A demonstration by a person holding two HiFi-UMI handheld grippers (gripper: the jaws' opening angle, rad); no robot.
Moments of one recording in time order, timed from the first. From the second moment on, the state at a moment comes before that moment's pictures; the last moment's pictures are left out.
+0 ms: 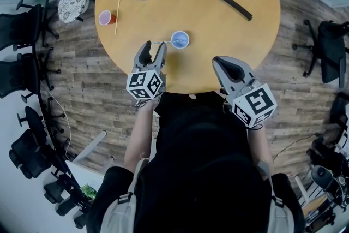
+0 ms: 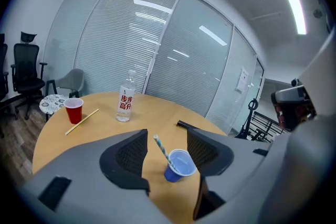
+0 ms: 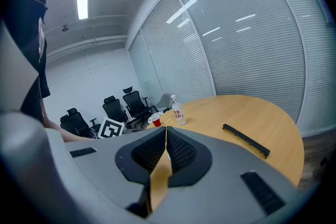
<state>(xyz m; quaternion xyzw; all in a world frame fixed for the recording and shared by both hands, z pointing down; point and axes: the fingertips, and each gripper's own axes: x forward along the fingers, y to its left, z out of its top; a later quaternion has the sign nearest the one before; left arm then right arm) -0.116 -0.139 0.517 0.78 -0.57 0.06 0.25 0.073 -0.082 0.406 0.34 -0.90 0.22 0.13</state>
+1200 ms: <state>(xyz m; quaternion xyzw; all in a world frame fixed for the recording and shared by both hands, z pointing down) -0.078 -0.105 0.432 0.84 -0.51 0.06 0.16 0.068 -0.072 0.397 0.33 -0.91 0.21 0.12</state>
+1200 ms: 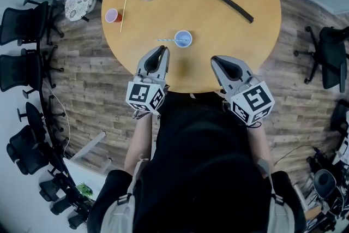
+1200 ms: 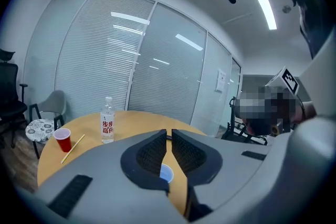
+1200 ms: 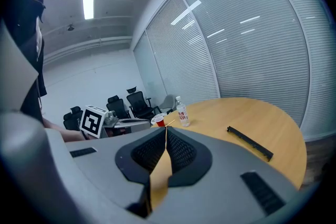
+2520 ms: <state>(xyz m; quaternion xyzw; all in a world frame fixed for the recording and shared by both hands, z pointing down) -0.069 -0.007 0.364 0.90 -0.39 0.02 0.17 0.040 -0.036 0.390 0.39 -0.89 0.20 0.13</state>
